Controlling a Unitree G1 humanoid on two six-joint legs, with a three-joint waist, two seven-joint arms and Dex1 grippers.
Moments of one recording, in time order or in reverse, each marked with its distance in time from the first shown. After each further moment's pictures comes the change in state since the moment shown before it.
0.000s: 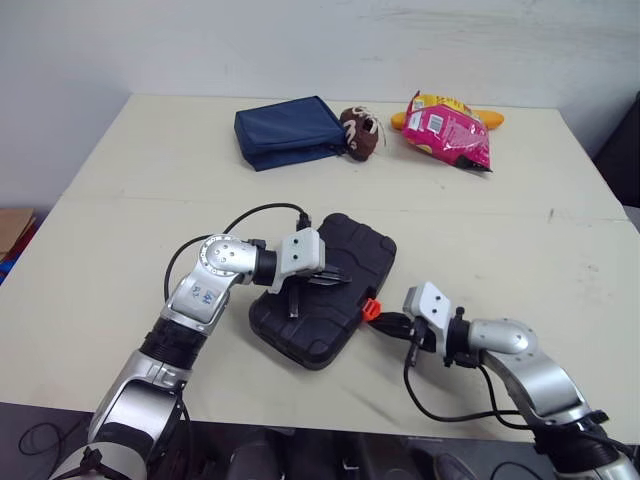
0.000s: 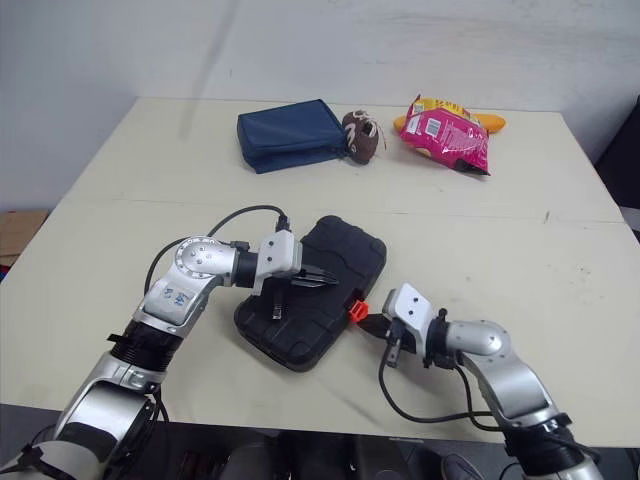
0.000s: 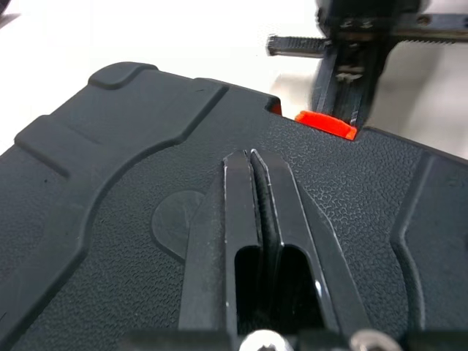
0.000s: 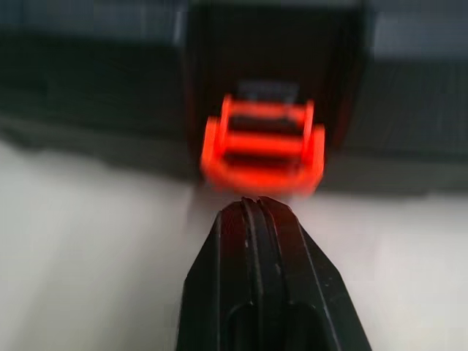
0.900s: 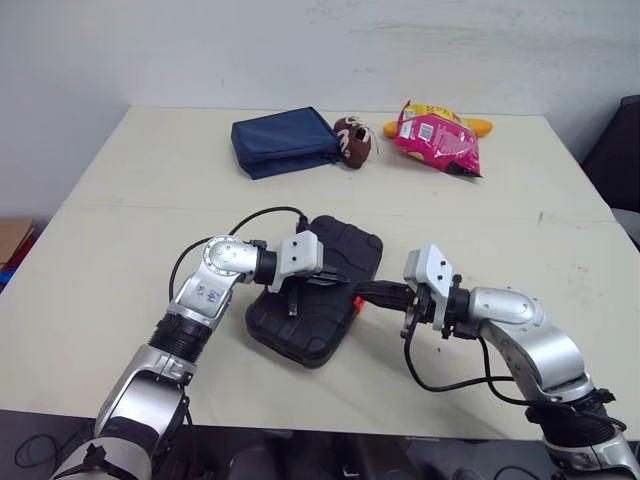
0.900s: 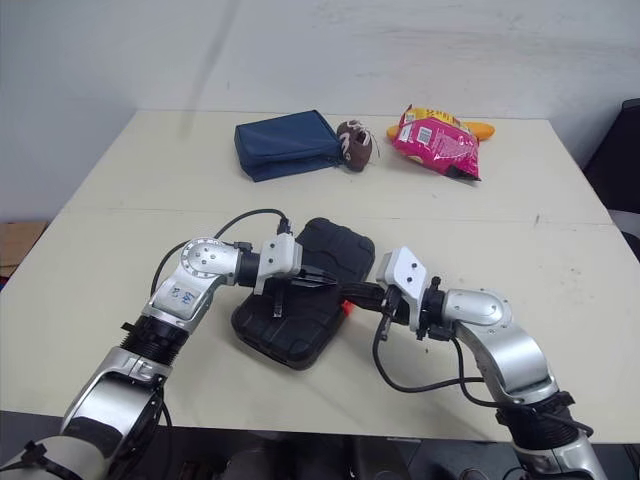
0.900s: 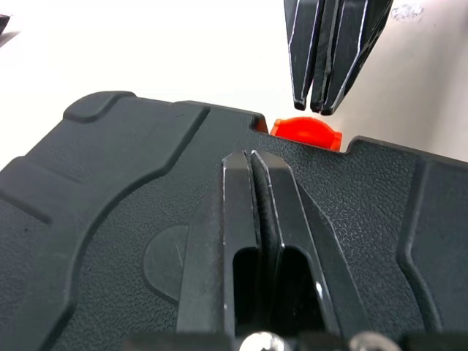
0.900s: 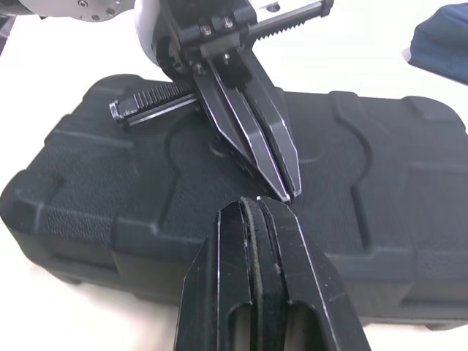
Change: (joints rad) left arm 0.020 -0.028 0.056 0.122 -0.040 -0.156 -0.012; right arm -0.097 -0.041 -0.105 -0.154 0.152 0.144 0.053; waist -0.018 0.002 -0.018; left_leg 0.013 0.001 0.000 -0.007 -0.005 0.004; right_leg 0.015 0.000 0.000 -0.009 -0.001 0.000
